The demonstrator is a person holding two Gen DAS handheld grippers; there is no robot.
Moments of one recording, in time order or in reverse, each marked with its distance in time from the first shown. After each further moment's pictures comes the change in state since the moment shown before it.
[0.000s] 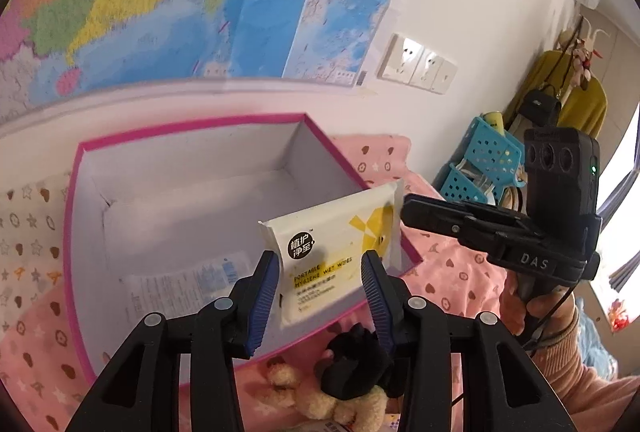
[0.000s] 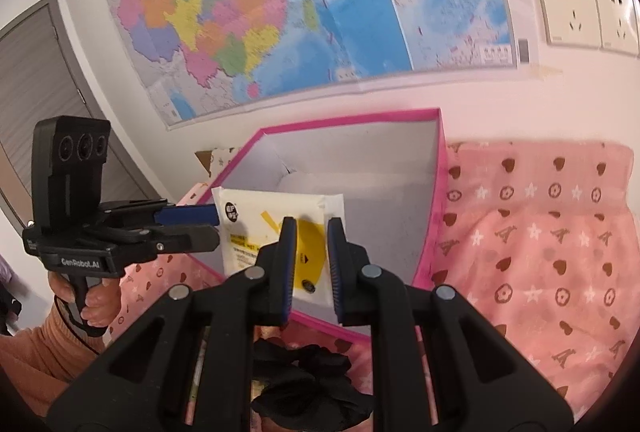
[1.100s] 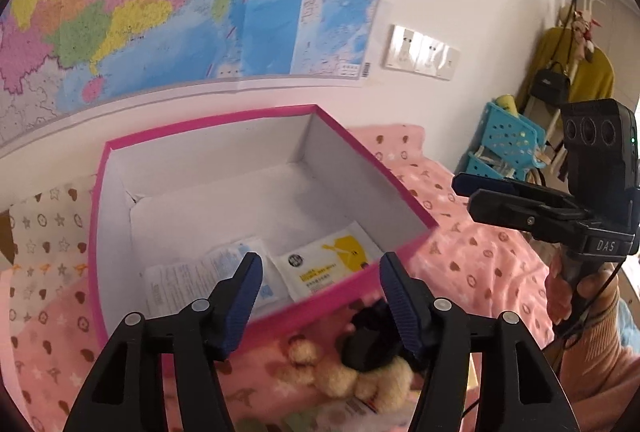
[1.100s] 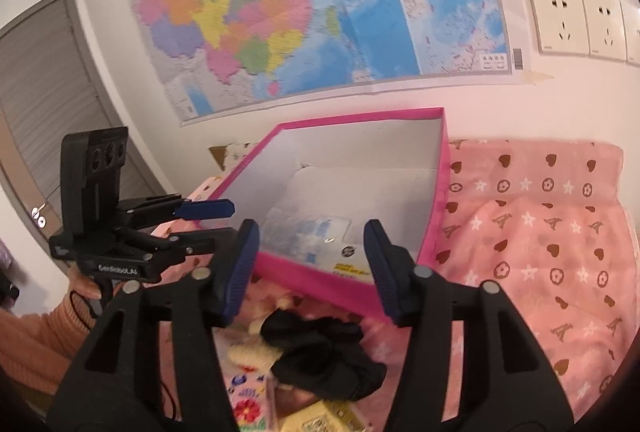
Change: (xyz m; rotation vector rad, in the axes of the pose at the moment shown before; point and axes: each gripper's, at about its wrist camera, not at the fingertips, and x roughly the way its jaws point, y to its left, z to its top) left arm -0.013 -0.019 -0.035 0.098 -0.058 0.108; right arm -0.042 0.027 -0.031 -0.071 -0.037 0.029
